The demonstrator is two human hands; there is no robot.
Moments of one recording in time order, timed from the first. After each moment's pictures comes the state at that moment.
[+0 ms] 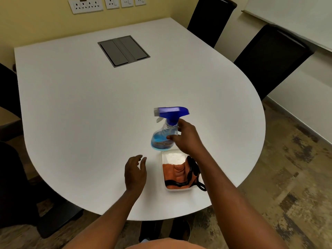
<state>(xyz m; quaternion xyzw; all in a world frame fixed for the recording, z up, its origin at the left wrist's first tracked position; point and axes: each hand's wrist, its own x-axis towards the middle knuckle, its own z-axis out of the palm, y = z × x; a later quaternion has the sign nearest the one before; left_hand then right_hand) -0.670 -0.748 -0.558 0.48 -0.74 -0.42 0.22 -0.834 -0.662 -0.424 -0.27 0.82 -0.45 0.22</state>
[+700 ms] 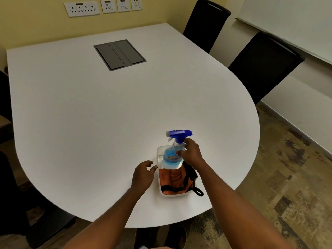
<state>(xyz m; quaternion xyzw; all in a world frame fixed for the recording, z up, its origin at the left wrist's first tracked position) -0.704 -0.743 -0.558 0.44 -0.76 -0.47 0.02 -0.866 -0.636 -0.507 -0.17 0.87 -0.40 0.26</state>
